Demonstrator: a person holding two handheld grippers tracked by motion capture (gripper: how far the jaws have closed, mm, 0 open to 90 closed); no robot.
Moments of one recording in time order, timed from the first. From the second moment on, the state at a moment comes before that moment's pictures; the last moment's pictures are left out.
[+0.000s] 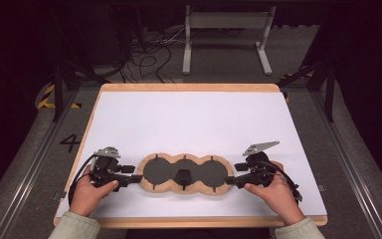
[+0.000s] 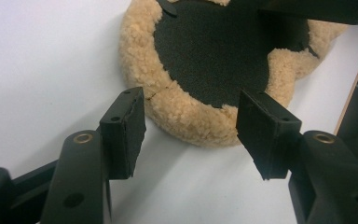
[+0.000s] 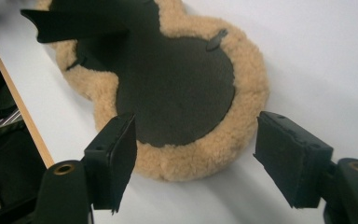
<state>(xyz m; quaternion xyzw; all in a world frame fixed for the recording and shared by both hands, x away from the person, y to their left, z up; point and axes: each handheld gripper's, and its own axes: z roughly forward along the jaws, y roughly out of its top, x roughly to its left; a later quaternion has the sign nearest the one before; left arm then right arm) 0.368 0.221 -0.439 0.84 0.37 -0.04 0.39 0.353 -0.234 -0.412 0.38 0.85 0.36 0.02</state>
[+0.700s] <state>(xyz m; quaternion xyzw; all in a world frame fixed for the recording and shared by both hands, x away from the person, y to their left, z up) 0.373 0.207 -0.454 0.85 0.37 -0.09 0.37 0.357 -0.224 -0.438 0.40 0.86 0.31 -0.03</state>
